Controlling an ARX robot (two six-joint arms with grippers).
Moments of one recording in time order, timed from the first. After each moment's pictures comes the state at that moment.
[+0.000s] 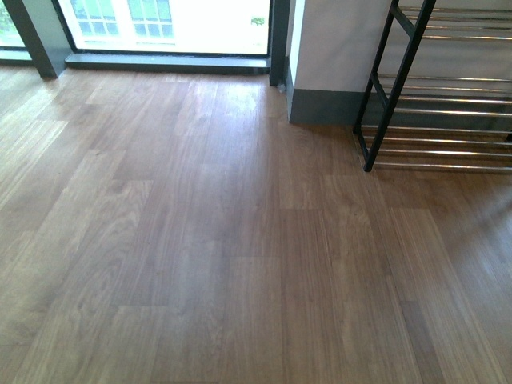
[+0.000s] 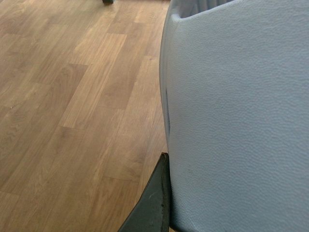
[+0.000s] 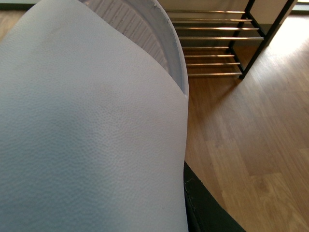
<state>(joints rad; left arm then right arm) -0.03 0.67 0.29 -0.05 -0.13 -0.02 -0.16 0.93 0.23 0.34 0.21 -0.01</state>
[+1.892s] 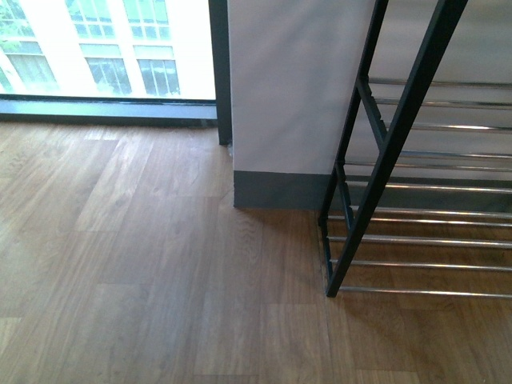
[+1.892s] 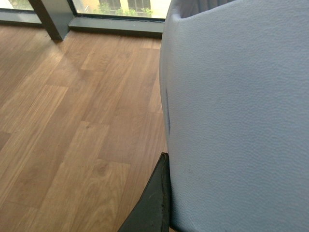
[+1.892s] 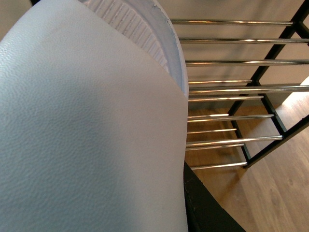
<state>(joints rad) -0.02 0.67 0.29 -0.05 -0.13 -0.02 -0.15 0.93 0.23 0.34 0.21 -0.01</state>
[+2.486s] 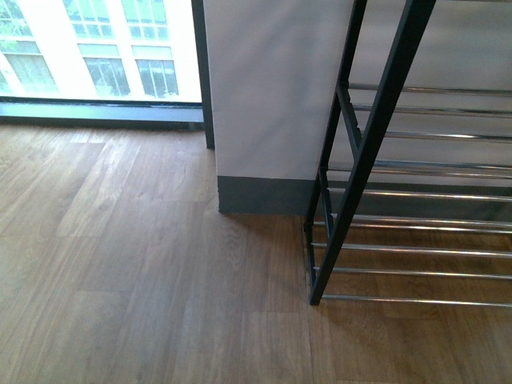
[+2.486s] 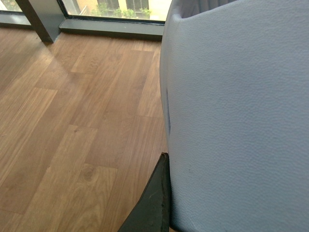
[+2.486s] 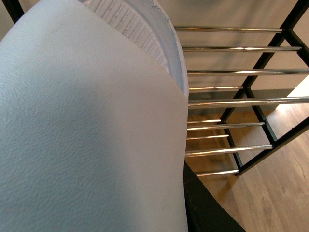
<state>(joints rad) -0.03 0.67 0.29 -0.05 -0.13 -0.02 -0.15 0.93 0.23 0.34 0.21 -0.01</state>
